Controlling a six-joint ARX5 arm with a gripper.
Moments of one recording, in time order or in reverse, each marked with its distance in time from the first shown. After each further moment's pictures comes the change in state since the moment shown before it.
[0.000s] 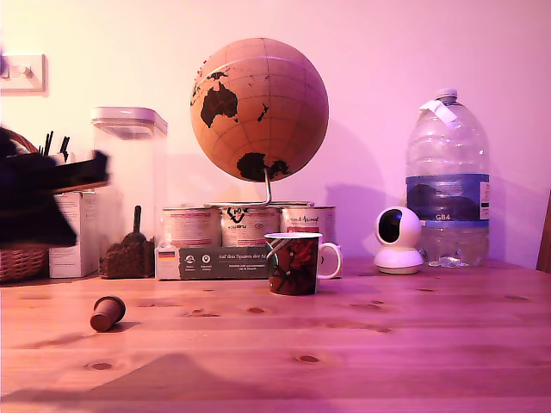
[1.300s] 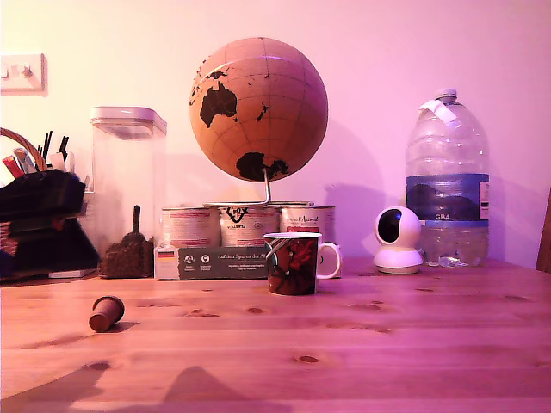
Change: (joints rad) arm -0.031 0.028 -0.040 0.055 -0.007 -0.001
